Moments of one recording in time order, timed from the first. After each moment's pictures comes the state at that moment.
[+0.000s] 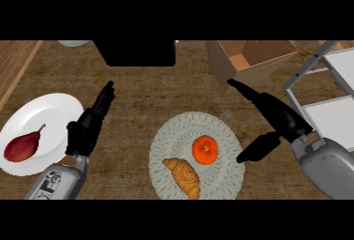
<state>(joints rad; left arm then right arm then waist) -0.22 0.29 -0.26 -1.42 0.11 0.21 0.02 -0.47 -0.61 0.54 -1.54 -0.01 0.04 0.31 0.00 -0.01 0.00</state>
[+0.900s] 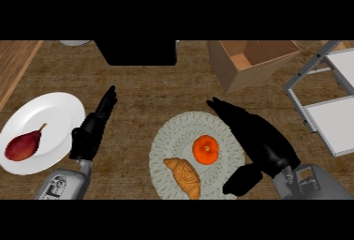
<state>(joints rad) -0.18 0.22 -0.21 -1.41 0.03 0.16 -0.01 -0.42 -0.44 0.56 -1.87 0.28 0.24 0.77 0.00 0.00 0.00</state>
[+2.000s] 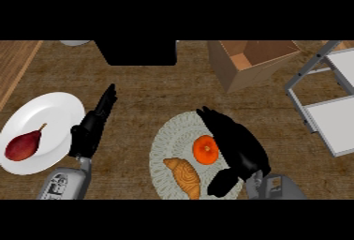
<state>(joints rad) -0.18 0.15 -0.11 -1.41 -0.06 0.07 0.00 -0.28 -0.16 0.50 -1.79 0.61 0.37 0.71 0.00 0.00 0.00</state>
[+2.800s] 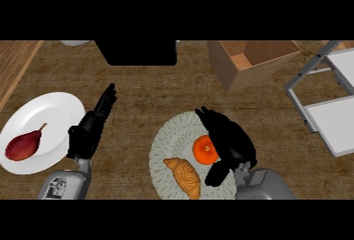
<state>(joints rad) -0.16 0.11 -0.08 -1.47 -0.11 0.03 0.05 -0.27 -0.07 0.46 -1.63 0.79 0.37 0.59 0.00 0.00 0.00</state>
